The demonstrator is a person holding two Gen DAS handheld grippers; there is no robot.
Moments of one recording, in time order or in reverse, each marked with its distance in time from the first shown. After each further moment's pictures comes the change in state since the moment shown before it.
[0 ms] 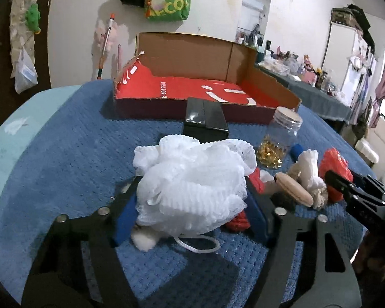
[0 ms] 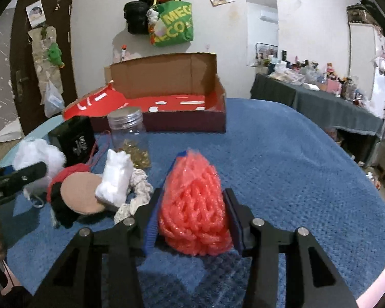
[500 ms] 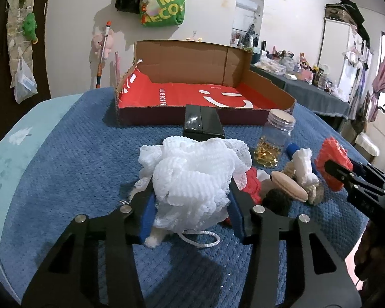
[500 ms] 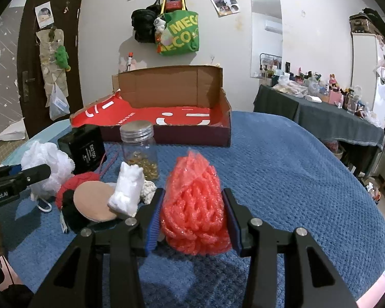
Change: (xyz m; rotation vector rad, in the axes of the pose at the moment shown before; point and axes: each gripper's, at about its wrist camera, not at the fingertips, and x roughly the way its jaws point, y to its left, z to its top) left arm -0.014 -0.005 0.001 0.040 -0.017 0.001; right arm -0.013 0.006 0.008 -0.025 -0.043 0.010
